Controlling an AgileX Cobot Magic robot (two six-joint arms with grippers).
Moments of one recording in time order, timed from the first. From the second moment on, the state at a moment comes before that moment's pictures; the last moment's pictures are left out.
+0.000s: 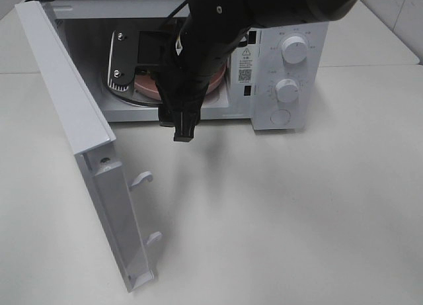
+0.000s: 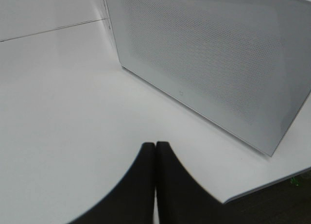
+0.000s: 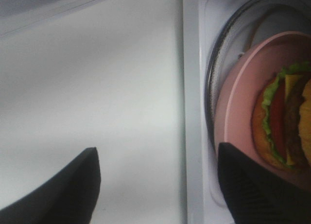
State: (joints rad) left arm -0.22 -0.01 -0.50 -0.08 1.05 0.14; right arm 0.77 2.01 -1.51 -0.16 0.49 -0.85
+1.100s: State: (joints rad) left arm -0.22 -0.01 -0.50 -0.08 1.05 0.14; right arm 0.78 2.17 -1.66 -0.32 0.45 -0.74
